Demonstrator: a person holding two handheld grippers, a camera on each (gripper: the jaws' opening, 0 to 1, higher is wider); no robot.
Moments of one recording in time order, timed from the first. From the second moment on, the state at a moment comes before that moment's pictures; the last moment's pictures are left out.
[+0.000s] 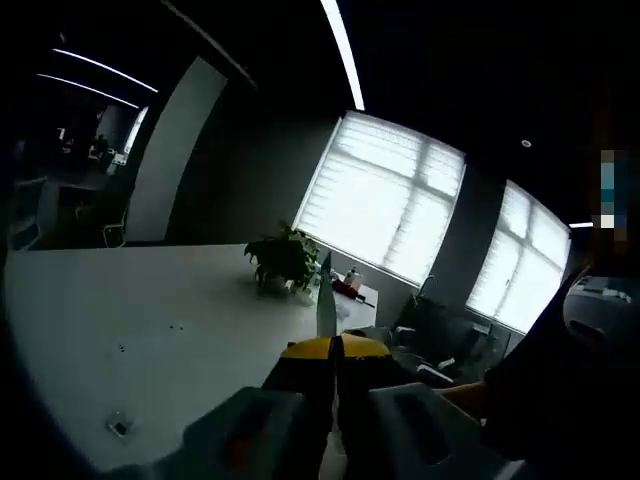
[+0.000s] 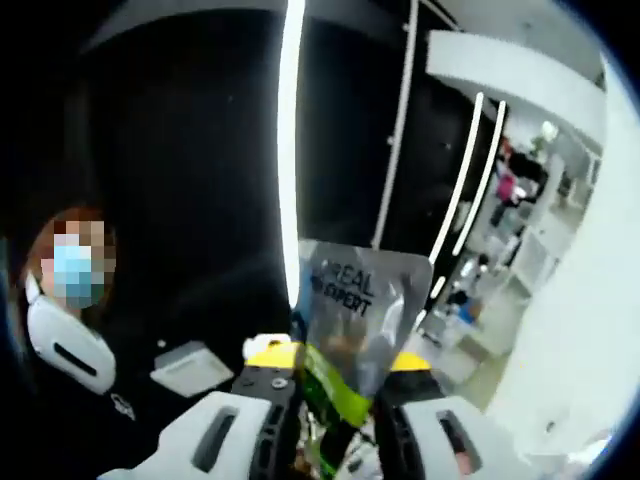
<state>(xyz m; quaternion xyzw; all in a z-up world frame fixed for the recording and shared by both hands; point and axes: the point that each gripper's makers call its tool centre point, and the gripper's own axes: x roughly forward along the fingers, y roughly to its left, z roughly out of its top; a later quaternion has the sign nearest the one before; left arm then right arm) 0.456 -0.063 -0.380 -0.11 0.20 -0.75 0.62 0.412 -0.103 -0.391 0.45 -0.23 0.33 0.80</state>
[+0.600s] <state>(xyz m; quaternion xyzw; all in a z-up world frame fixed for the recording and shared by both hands) 0.401 -0.023 -0.412 -0.04 0.18 -0.76 0.63 0.364 -0.065 -0.355 0.26 -0.10 0.39 0.88</state>
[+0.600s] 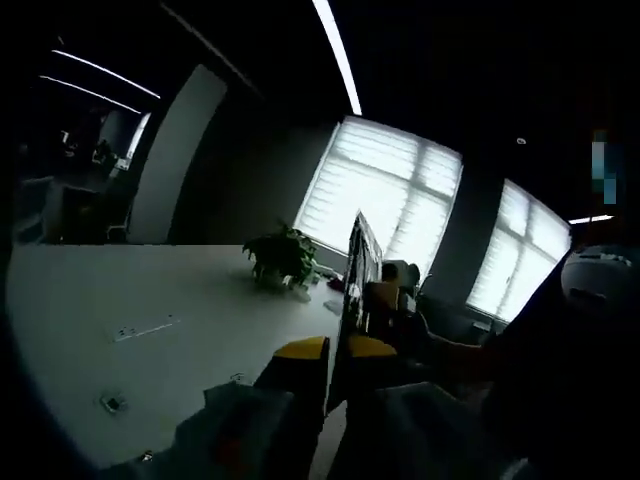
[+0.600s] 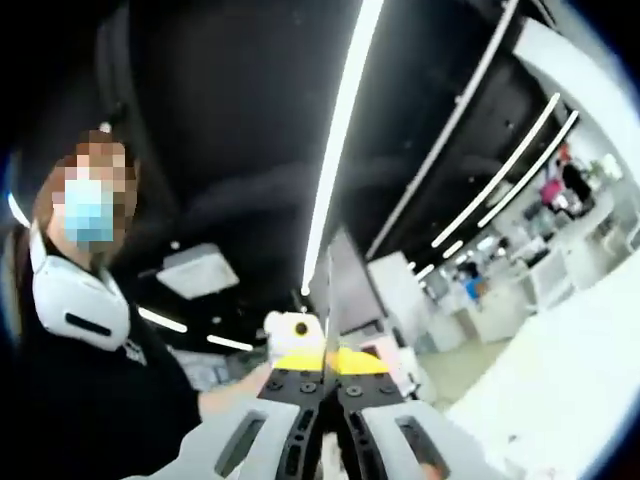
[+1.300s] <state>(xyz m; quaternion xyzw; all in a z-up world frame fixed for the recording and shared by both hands) 0.338 -0.015 -0.415 -0.12 0.18 -0.78 0.59 0.341 -0.011 -0.351 0.20 0.02 0.45 0.87</state>
